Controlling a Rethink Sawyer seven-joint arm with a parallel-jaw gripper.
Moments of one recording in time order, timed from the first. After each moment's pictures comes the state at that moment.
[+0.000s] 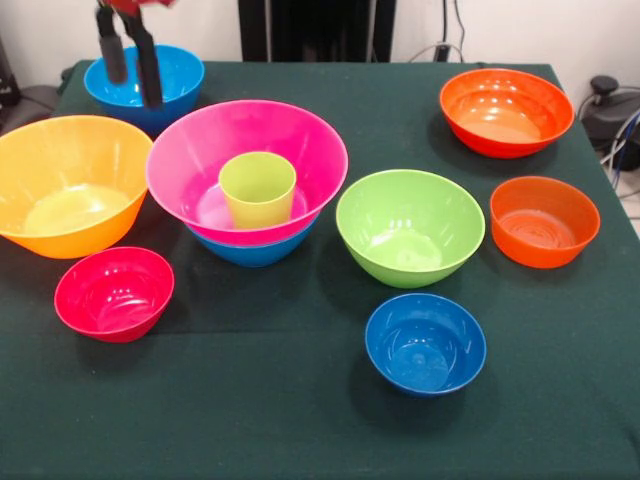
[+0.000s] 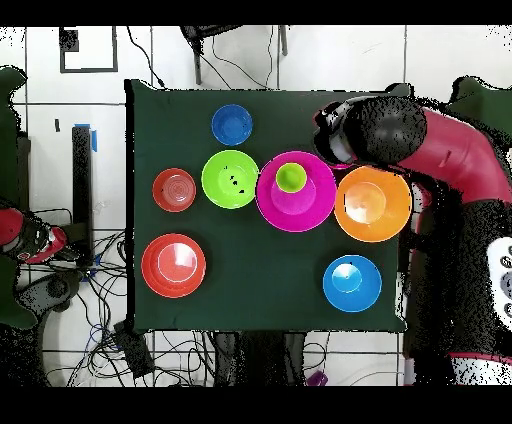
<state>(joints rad) -0.56 -0.71 0.22 1.28 -0.13 0.90 2.32</state>
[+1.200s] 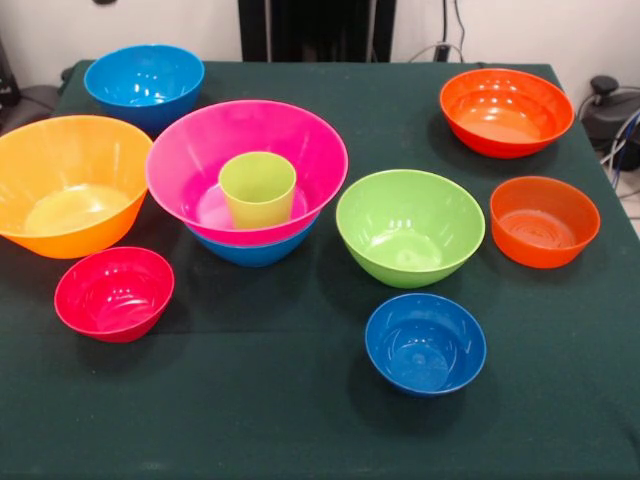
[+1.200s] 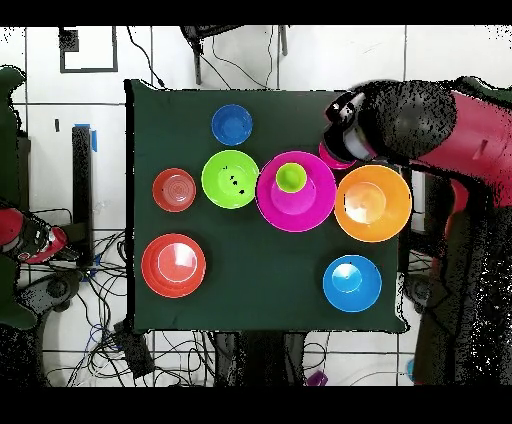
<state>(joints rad) -0.55 -0.79 0.23 1.23 -0.19 1.01 2.28</state>
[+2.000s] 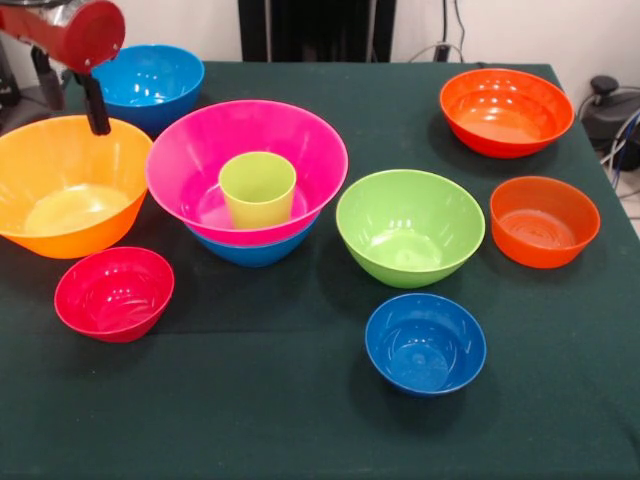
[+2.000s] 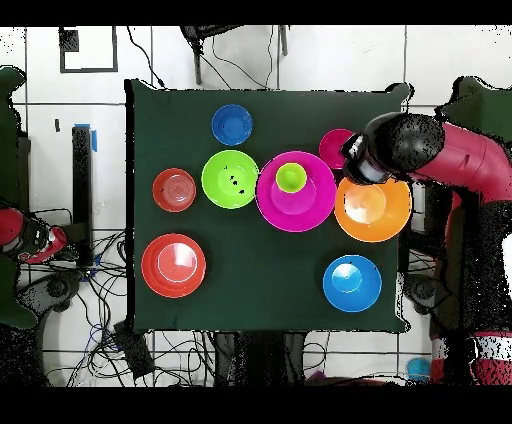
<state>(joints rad) -0.65 -0.60 0.27 1.23 -0.31 1.01 2.07</state>
